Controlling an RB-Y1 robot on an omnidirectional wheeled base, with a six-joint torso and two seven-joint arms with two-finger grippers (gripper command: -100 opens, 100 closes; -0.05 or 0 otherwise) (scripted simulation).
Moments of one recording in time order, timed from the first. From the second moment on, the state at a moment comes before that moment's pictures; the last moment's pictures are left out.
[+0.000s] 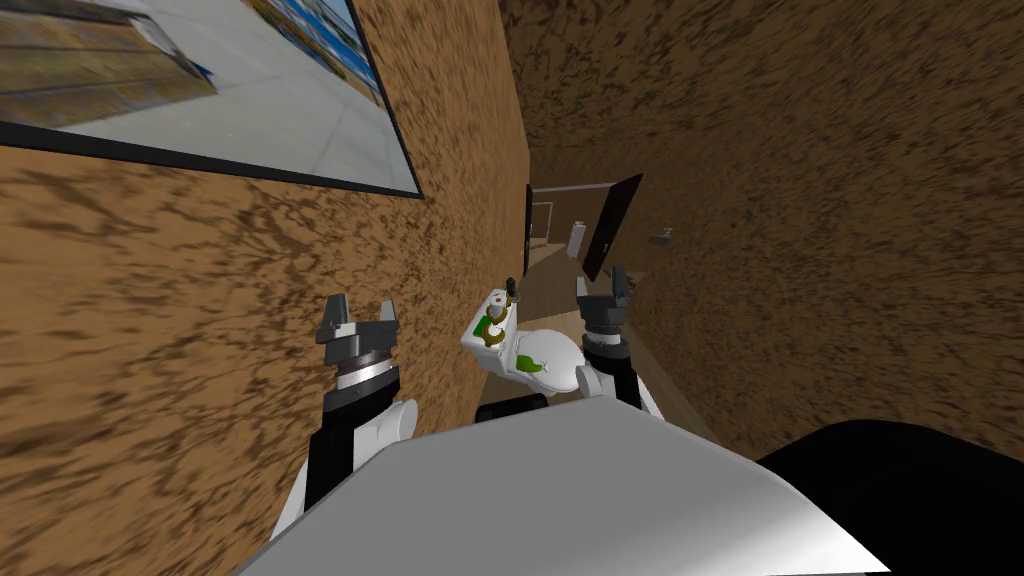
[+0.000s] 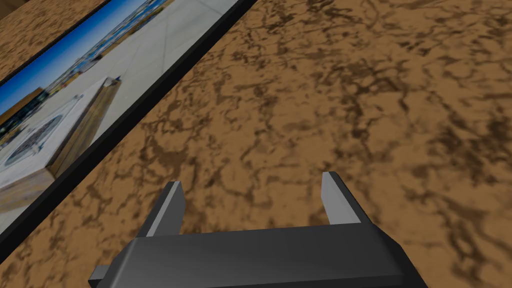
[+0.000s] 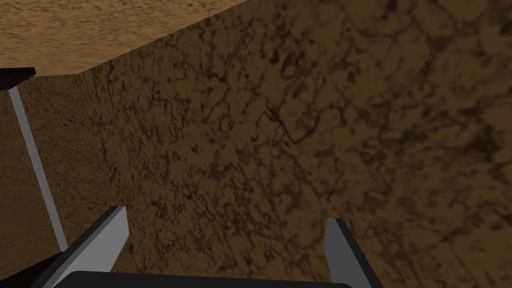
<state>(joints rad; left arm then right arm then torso) 0.52 -0.04 0.07 -2.38 -0.01 -0.42 0.17 0.51 0.05 0.03 -2.33 0.12 -0.64 -0.15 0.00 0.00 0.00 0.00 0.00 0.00</state>
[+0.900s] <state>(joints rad) 0.52 -0.04 0.07 -2.38 -0.01 -0.42 0.17 0.40 -0.18 0.05 -2.17 0.28 -0.59 -0.09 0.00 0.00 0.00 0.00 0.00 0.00</state>
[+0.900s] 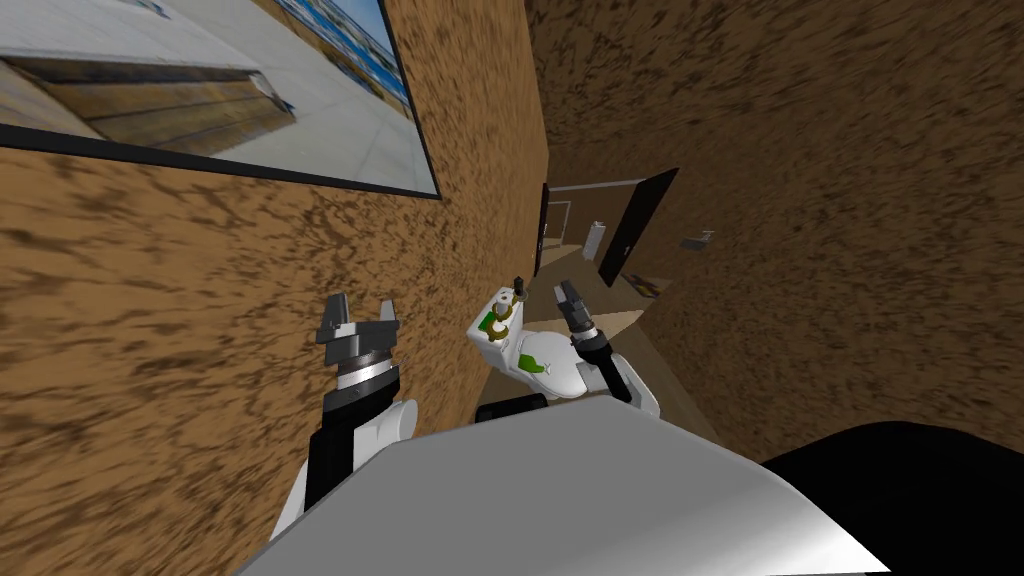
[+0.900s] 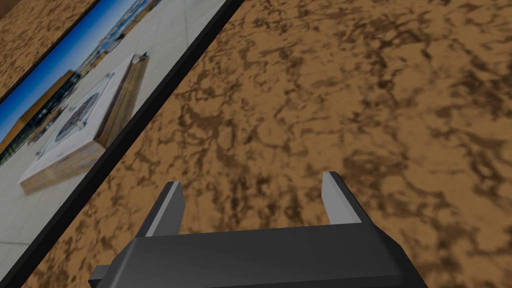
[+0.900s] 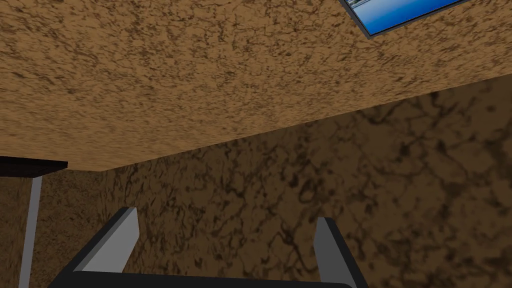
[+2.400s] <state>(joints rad) 0.52 -0.04 0.07 -2.38 -0.01 -0.42 0.17 0.22 -0.50 0.09 -1.83 0.61 -0.52 0.04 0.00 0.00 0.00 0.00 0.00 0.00</state>
